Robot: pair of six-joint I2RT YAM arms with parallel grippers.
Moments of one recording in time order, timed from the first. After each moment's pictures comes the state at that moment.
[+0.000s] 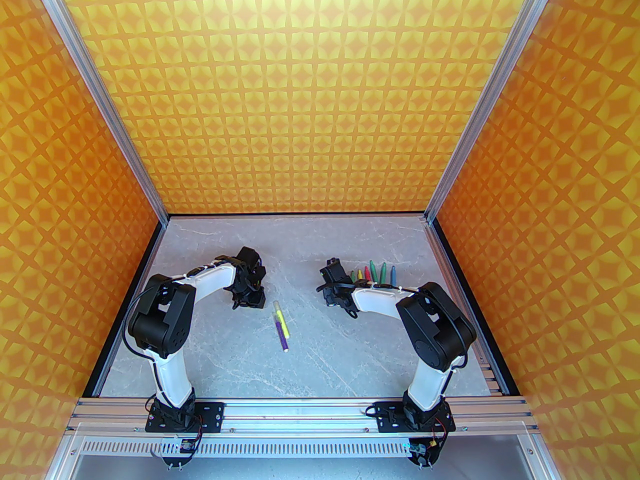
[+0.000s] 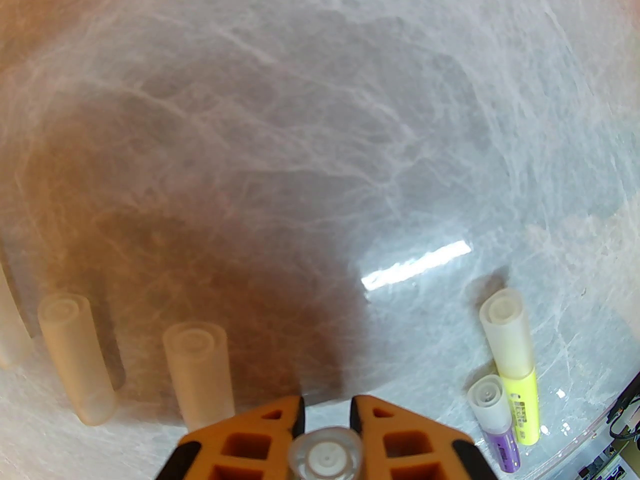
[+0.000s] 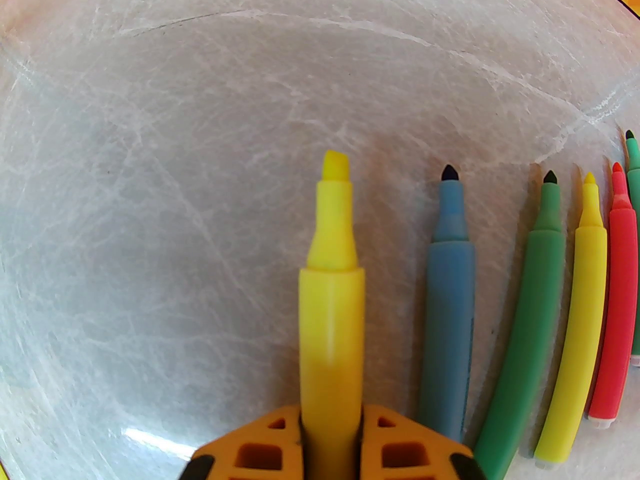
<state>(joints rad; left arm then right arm) -0.38 1.89 1.23 -0.76 0.21 -0.17 0.54 1.81 0.97 -0.20 0.29 0.32</state>
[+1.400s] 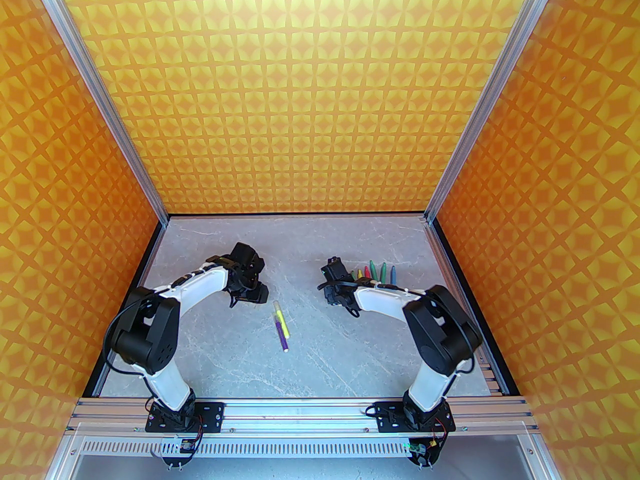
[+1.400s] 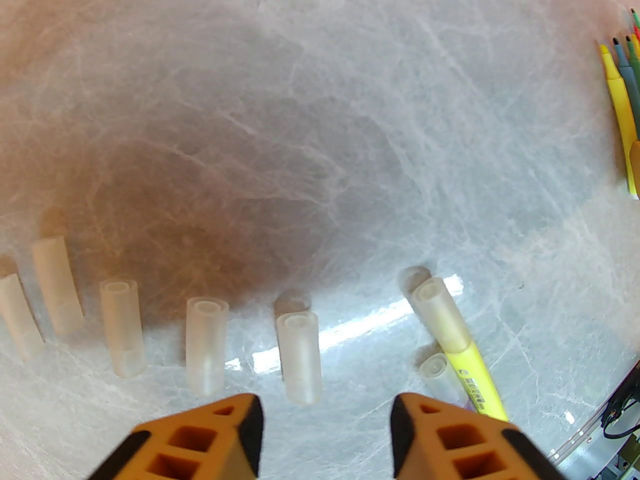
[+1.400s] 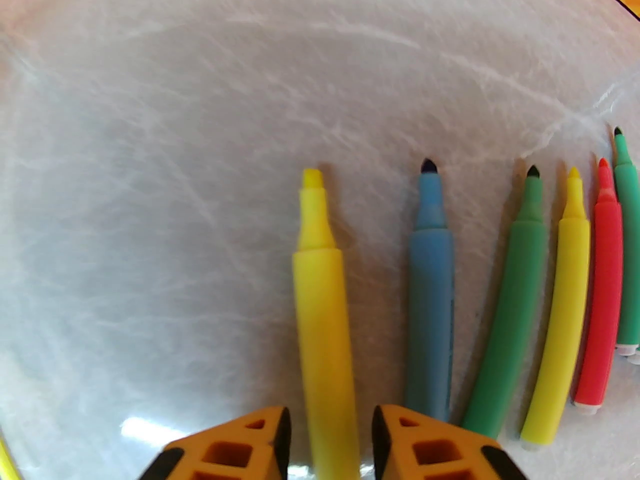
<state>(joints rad) -0.38 1.71 1.15 -0.68 0.21 -0.17 0.54 1.72 0.98 -0.27 0.24 0.31</state>
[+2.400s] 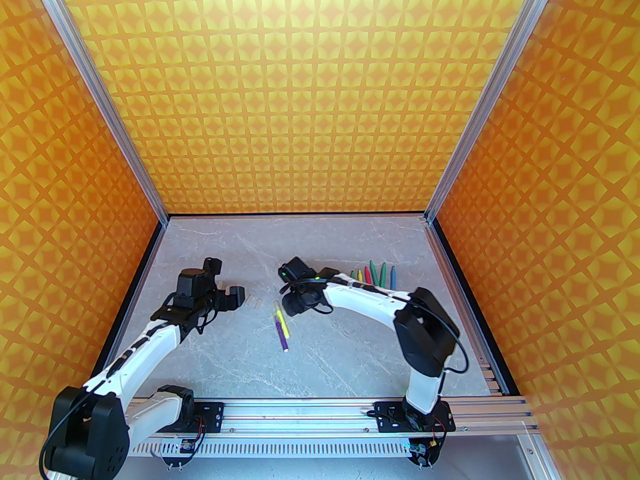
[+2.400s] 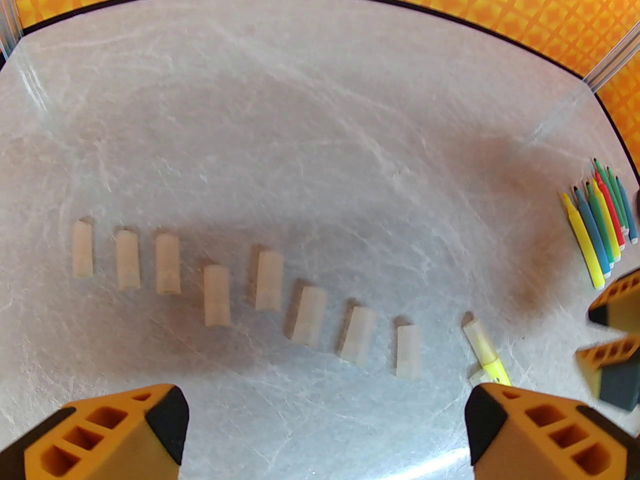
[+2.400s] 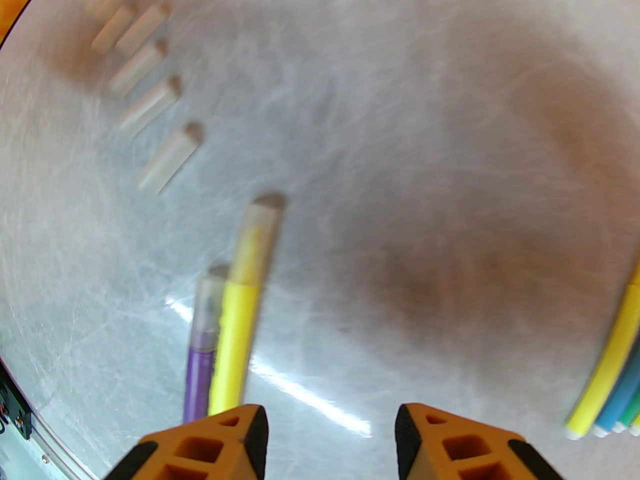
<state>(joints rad) -0.16 1.10 0.61 -0.21 0.15 -0.18 0.83 1.88 1.38 -0.68 -0.01 0.24</state>
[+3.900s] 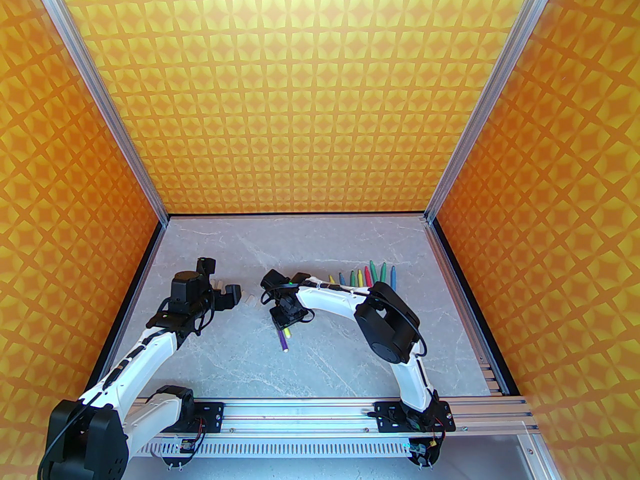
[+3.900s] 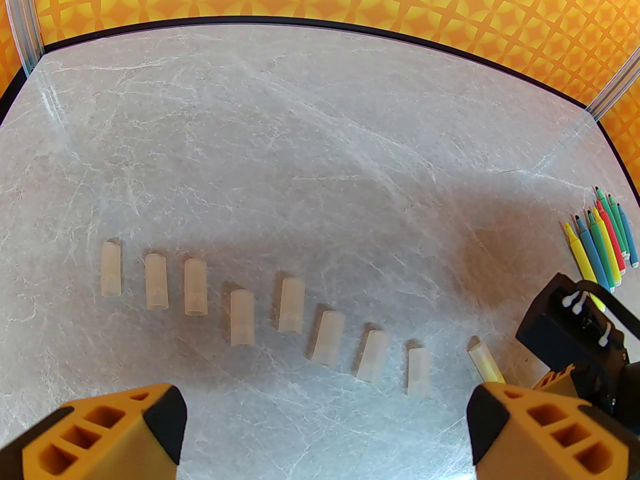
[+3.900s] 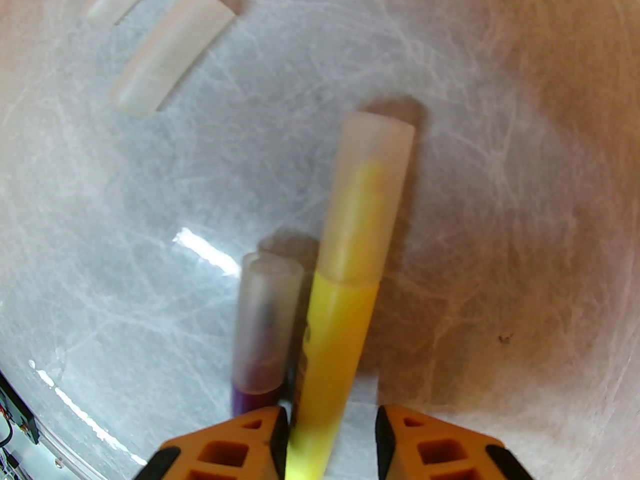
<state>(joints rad) -0.14 1.06 0.58 -0.16 0.14 -0.18 0.89 2.10 1.54 -0.82 -0.07 0.34</state>
